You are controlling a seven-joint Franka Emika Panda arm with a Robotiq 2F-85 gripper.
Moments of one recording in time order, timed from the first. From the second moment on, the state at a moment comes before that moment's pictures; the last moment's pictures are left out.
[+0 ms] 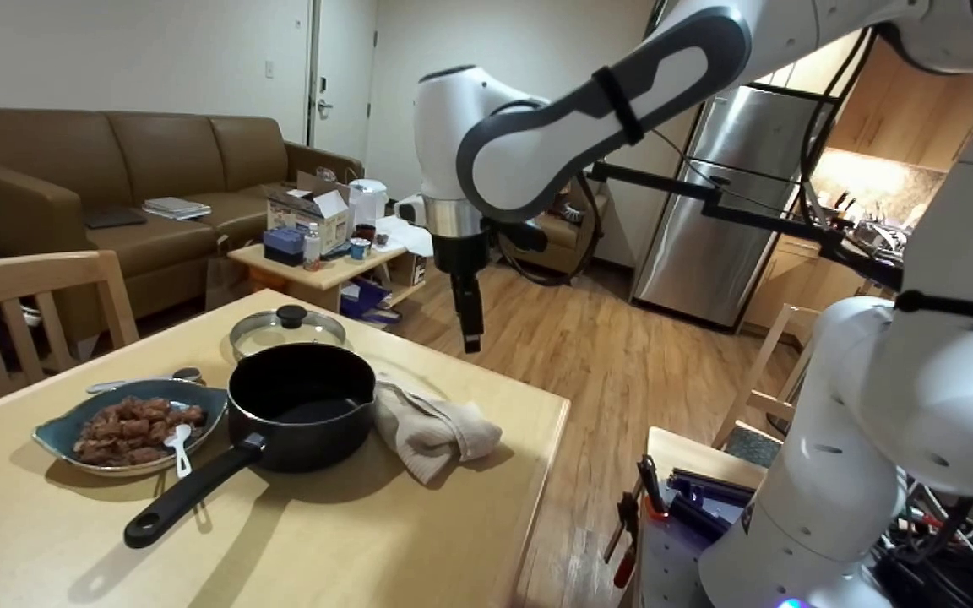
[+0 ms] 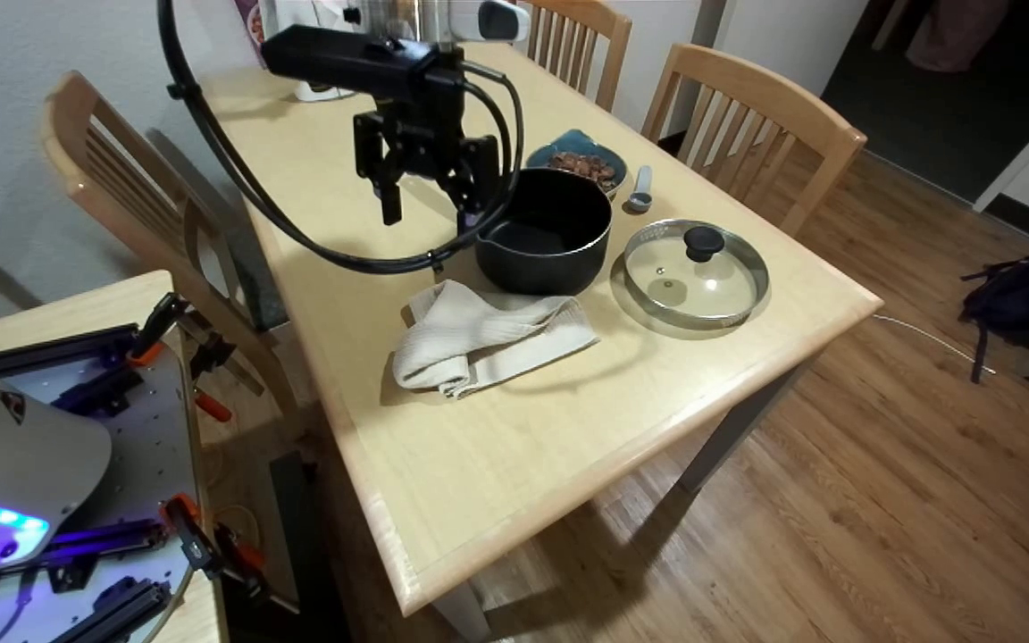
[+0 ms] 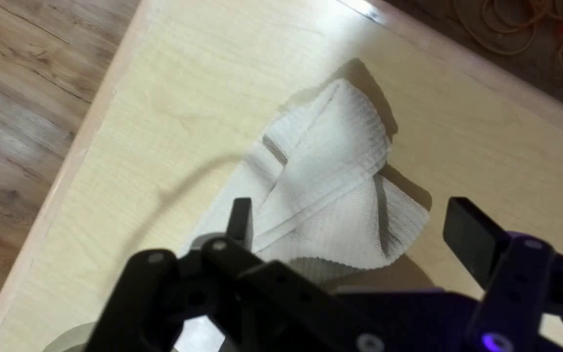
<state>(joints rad) 0.04 -0.01 -0.08 -2.30 -0.25 2.10 -0.40</state>
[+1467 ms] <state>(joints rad) 0.00 0.18 -0.06 -2.45 -0.28 2.54 -0.49</state>
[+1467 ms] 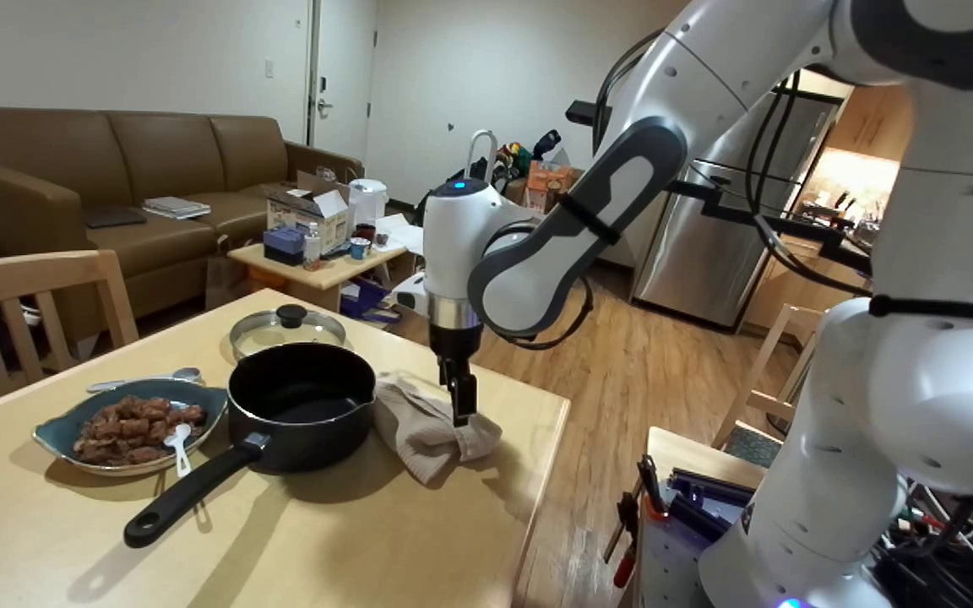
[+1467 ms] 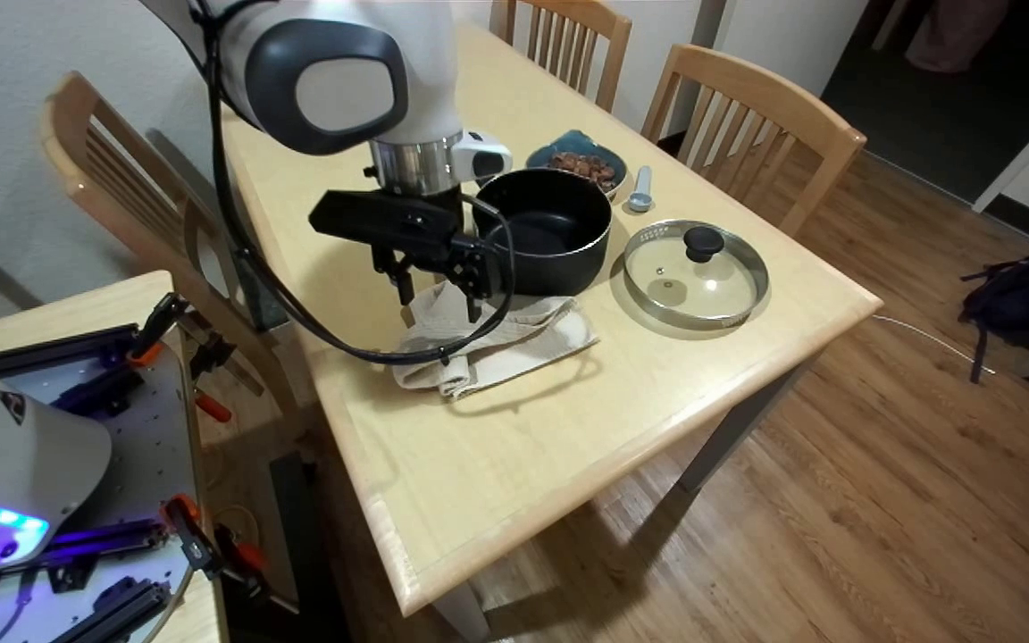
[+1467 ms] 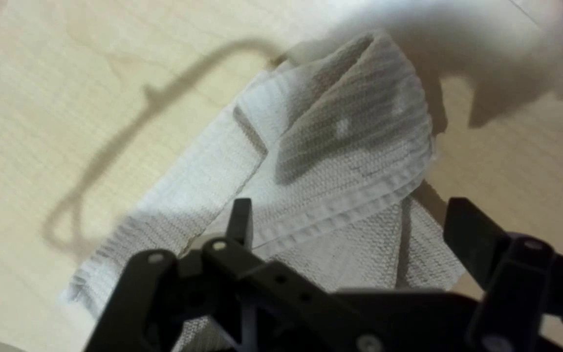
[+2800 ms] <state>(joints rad) -0.13 0.31 -0.01 -2.50 -0.35 2.87 -0.59</state>
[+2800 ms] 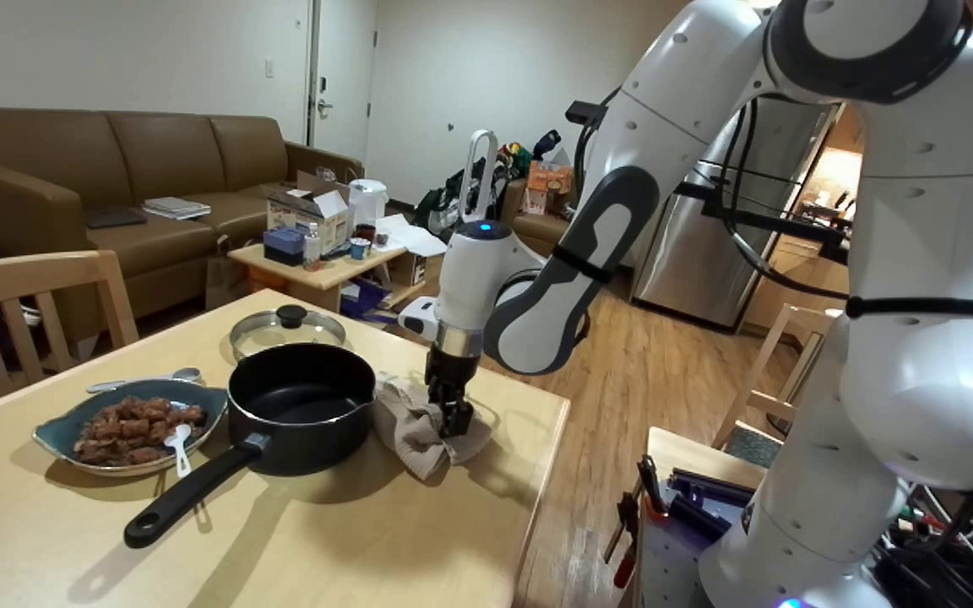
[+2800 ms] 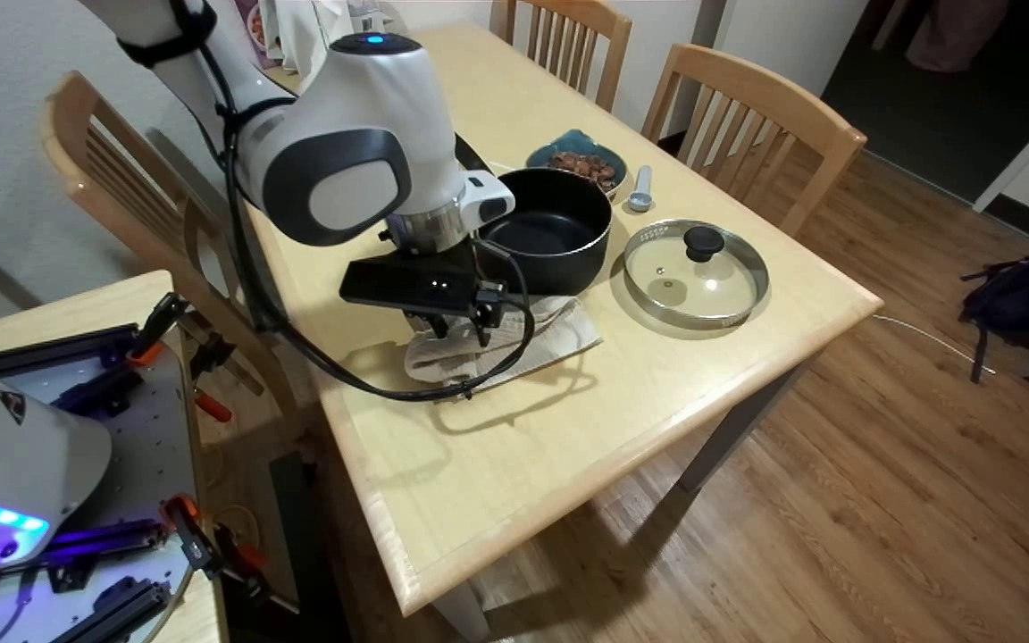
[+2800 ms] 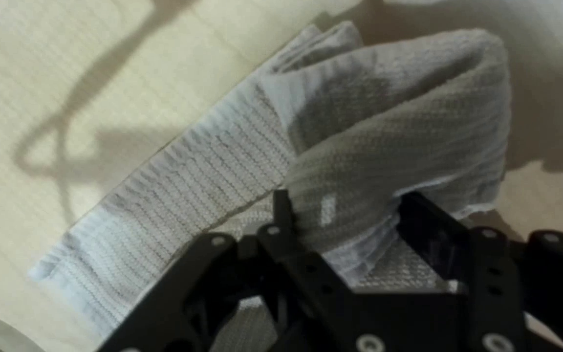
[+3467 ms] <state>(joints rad) -0.14 0.15 0.10 -2.49 -0.23 2.82 -0.64</state>
